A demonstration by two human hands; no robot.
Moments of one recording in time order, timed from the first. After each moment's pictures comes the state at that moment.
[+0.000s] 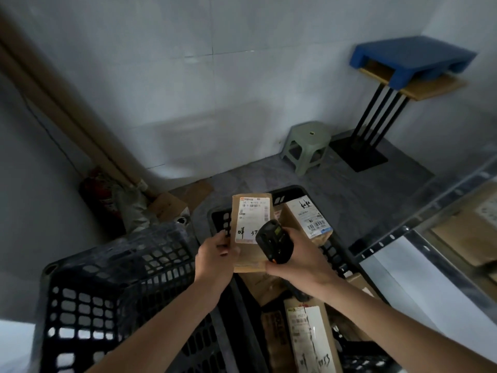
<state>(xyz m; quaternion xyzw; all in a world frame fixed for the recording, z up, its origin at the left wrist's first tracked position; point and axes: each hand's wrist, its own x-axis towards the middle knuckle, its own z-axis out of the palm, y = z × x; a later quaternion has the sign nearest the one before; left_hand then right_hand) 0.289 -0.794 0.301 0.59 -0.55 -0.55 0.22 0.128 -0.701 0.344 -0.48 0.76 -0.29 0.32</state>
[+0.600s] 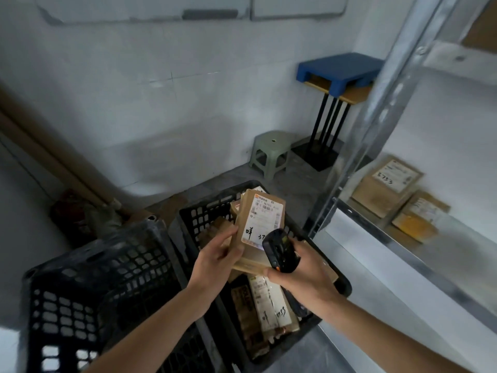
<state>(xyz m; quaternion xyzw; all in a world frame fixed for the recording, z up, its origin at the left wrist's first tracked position) 0.286 -0.675 0.353 0.43 -0.59 -0.65 0.20 0.138 -0.541 0.378 -0.40 0.77 -0.42 0.26</state>
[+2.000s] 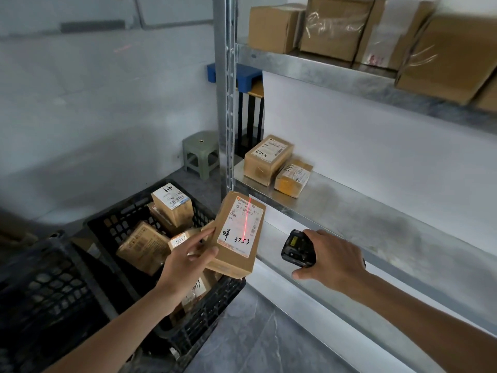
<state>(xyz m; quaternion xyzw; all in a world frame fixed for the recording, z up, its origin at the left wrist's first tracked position) 0.215 -0.525 0.382 0.34 -0.72 -0.60 0.12 0.031 -0.289 0.438 -0.34 0.94 0.00 0.08</state>
